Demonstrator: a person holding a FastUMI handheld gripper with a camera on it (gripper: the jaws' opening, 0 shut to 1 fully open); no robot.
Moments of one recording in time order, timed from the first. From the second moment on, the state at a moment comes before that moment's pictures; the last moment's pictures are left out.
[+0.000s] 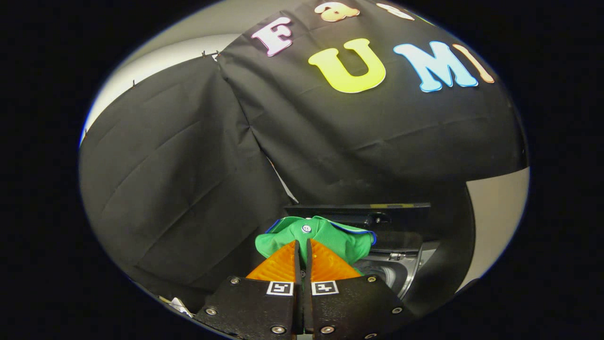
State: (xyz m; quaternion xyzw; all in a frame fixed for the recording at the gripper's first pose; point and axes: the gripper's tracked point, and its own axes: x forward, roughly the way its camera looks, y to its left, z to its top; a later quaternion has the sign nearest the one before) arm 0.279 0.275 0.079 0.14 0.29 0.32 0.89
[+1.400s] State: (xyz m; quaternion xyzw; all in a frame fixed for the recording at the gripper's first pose) arm 0.292 0.306 -0.146 0.02 0.37 0.20 0.91
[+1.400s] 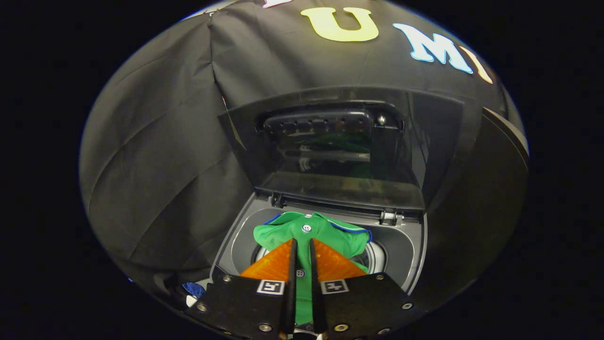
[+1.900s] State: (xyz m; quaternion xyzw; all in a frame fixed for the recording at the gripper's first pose) arm 0.301 0.306 -0.107 0.00 0.30 0.19 0.94
